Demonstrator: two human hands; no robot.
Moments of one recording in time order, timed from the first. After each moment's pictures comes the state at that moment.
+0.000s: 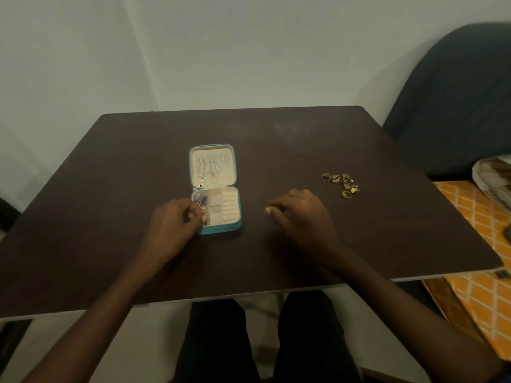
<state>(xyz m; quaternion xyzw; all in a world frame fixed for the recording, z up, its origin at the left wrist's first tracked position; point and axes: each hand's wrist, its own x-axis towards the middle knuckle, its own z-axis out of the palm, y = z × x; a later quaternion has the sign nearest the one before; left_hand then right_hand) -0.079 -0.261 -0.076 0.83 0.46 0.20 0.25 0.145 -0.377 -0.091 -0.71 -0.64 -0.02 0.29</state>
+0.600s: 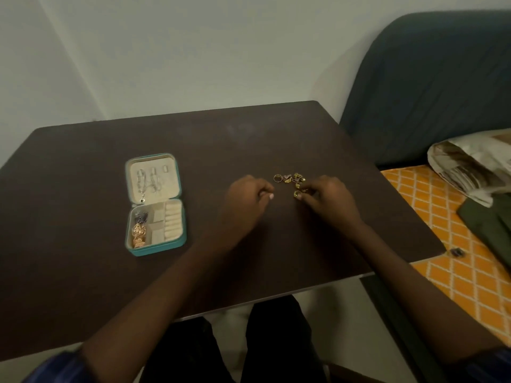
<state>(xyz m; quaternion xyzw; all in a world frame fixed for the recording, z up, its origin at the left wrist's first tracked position) 0.123 -0.311 -0.074 0.91 0.27 0.23 0.23 0.295 -0.420 -0.098 -0.83 -0.51 -0.01 0.25</state>
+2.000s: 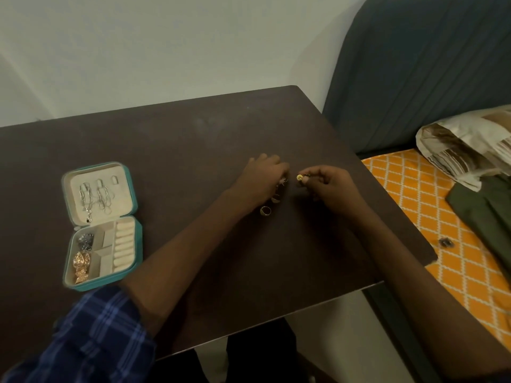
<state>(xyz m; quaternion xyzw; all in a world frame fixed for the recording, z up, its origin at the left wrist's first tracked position) 0.252 -0.279 -0.093 0.99 0.15 0.06 0.03 0.342 -0.426 -0.089 -0.75 -0.35 0.24 0.52</state>
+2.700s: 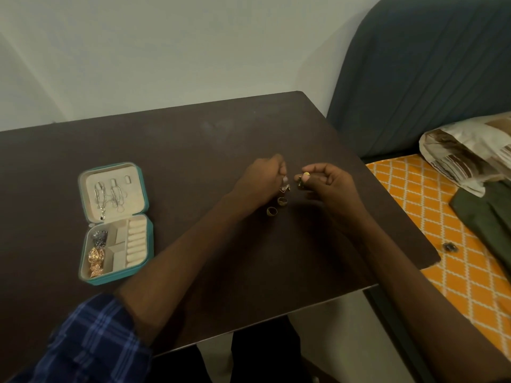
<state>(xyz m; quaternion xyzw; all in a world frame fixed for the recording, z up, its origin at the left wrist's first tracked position) 0.234 -0.281 -0.081 0.93 0.21 0.14 0.28 0.318 -0.424 -0.080 -0.68 -0.29 0.26 0.62</state>
